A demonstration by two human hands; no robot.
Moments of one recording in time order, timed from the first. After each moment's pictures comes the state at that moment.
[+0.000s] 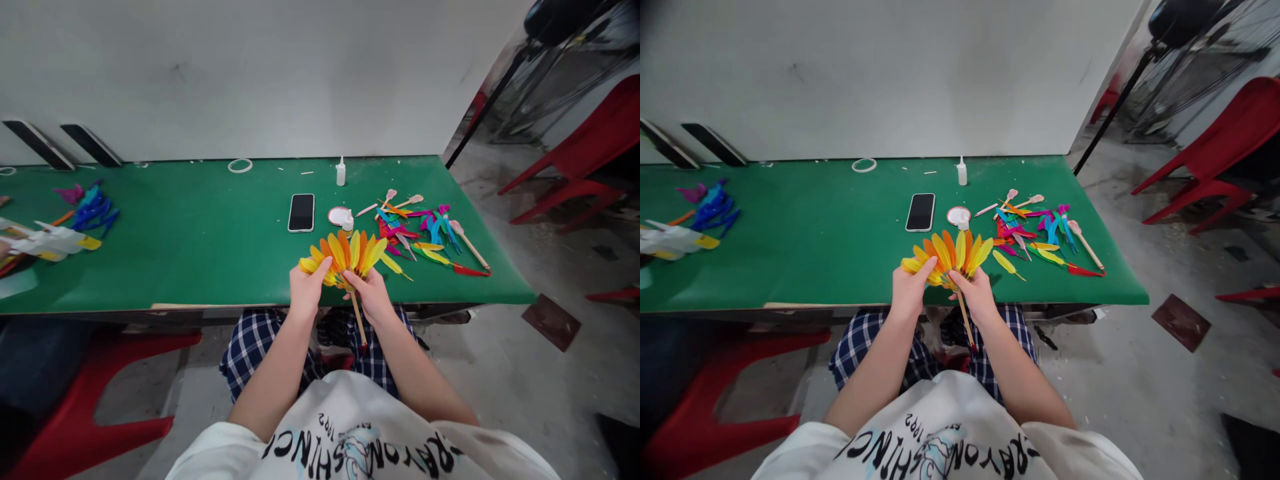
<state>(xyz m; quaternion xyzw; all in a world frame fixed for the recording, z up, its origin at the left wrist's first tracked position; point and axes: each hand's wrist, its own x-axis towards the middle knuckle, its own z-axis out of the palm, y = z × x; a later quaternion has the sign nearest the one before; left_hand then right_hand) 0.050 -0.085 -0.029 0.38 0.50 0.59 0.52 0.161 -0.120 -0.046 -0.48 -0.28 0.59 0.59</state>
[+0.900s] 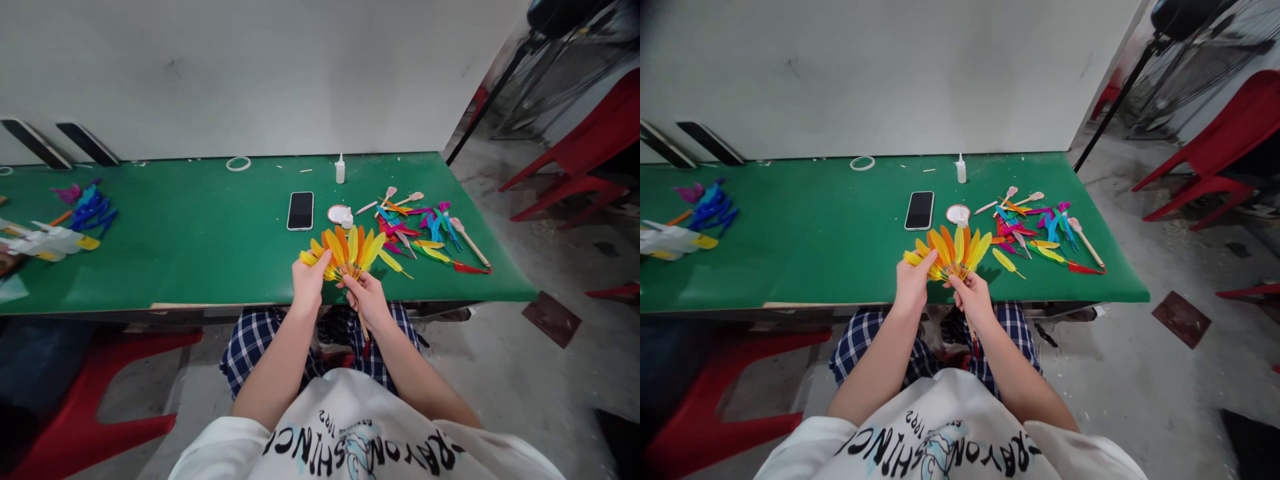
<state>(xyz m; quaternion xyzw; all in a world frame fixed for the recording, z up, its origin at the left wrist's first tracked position) 0.058 -0.071 -0.037 0.34 0.48 0.60 0.55 0.156 -0.127 -0.057 -0.48 -0.28 0.59 0.58</state>
